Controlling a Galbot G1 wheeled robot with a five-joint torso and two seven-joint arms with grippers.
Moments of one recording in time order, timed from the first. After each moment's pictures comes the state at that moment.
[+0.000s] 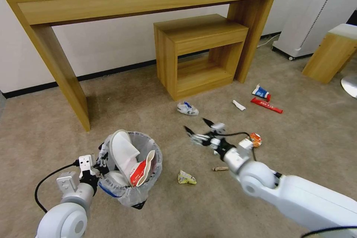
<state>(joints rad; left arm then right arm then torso) 1.57 -1.14 -0.61 -2.13 -0.66 0.37 -0.28 -0.69 0.59 -0.53 1.86 0.98 0.24 0.26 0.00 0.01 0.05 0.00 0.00</state>
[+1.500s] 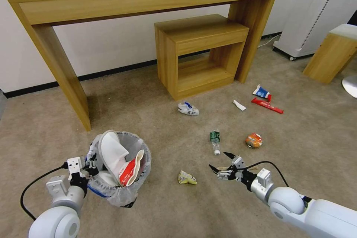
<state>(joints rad) 1.61 -1.18 -0.68 -2.11 -0.59 0.33 -0.25 -0.76 0.55 -0.61 1.55 0.72 0.29 -0.01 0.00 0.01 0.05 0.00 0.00</state>
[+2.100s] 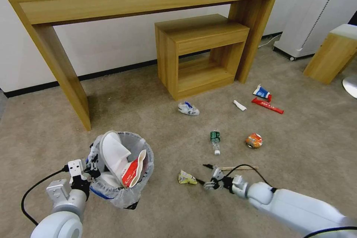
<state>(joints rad) 1.65 -1.23 -0.69 -2.16 -0.57 0.32 -0.25 -0.55 0.89 -0.90 1.05 0.58 0.41 -0.17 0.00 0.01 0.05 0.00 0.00</state>
